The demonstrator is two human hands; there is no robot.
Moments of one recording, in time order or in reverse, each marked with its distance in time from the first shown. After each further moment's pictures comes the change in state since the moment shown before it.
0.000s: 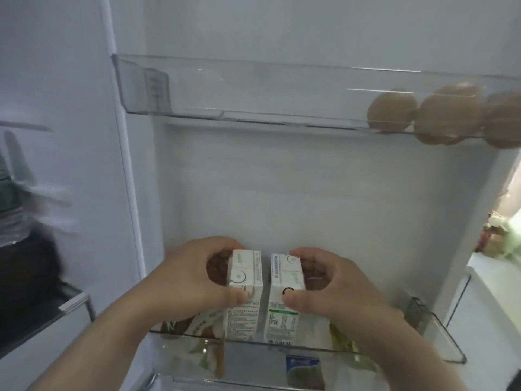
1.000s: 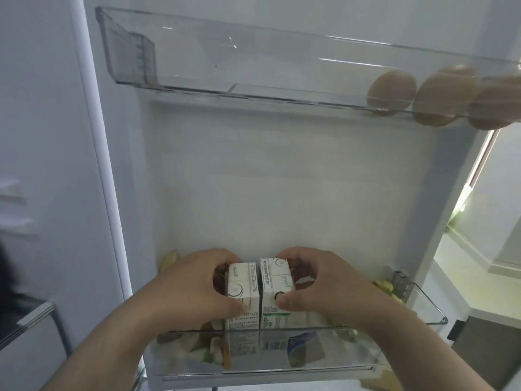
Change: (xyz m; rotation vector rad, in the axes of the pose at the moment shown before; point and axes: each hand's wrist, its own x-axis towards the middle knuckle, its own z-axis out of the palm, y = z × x) left_hand 0.005 -0.032 0.007 0.108 -0.186 -0.075; right_hand -0.009 0.001 0.015 -0.203 -0.074 0.038
